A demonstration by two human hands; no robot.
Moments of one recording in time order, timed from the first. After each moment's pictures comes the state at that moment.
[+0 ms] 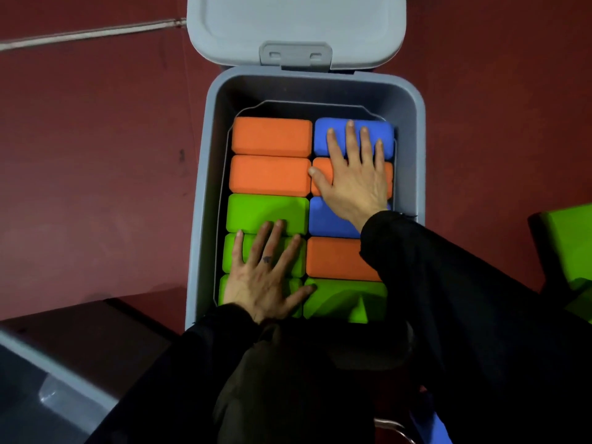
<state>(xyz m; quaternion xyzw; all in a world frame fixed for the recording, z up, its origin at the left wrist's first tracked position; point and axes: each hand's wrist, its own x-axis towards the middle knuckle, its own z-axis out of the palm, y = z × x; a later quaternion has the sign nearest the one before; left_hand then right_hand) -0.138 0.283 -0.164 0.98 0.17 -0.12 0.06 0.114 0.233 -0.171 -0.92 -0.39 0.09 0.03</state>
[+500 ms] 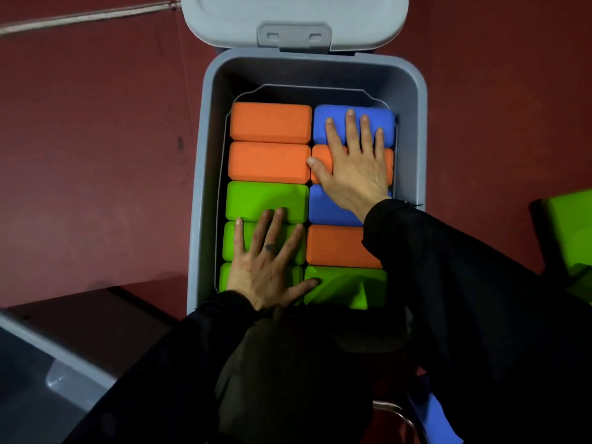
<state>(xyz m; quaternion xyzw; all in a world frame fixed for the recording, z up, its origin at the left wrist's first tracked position) -0.141 0.279 -0.165 0.98 0.17 -0.11 0.05 0.108 0.229 -0.170 -0.91 -0.40 0.11 0.02</state>
